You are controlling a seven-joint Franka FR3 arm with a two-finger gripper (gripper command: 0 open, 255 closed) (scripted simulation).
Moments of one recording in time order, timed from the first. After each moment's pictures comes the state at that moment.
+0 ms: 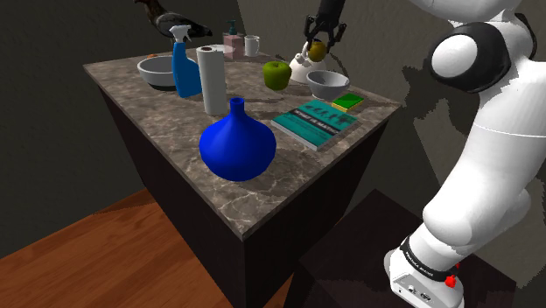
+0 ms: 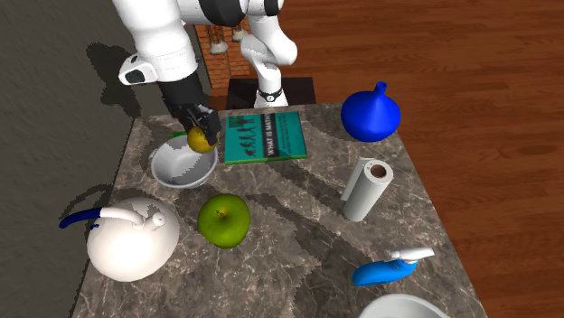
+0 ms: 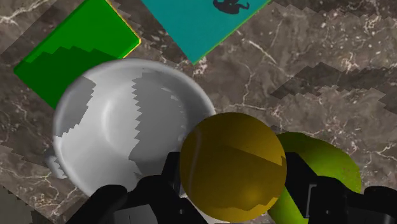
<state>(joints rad) -0.32 0.29 0.08 -1.11 0.06 1.50 0.36</state>
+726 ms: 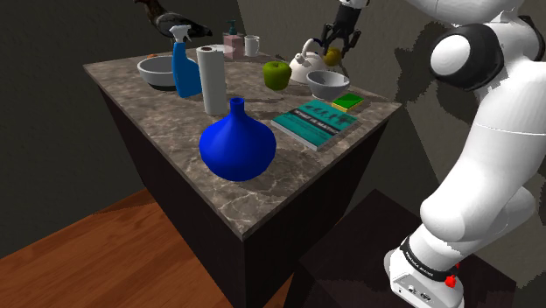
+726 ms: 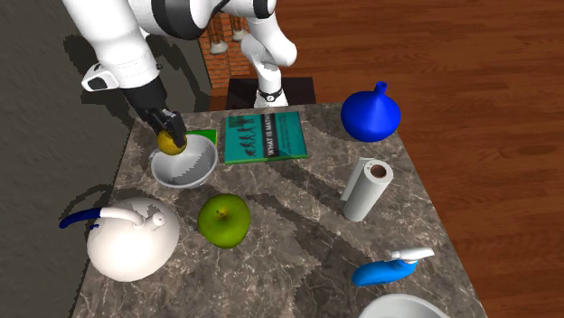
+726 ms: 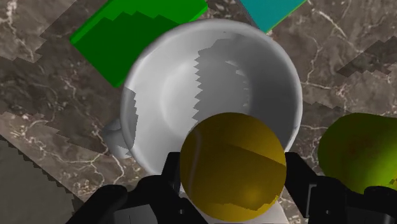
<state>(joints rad) -0.43 0.31 0.03 -1.15 0.09 1.54 0.21</state>
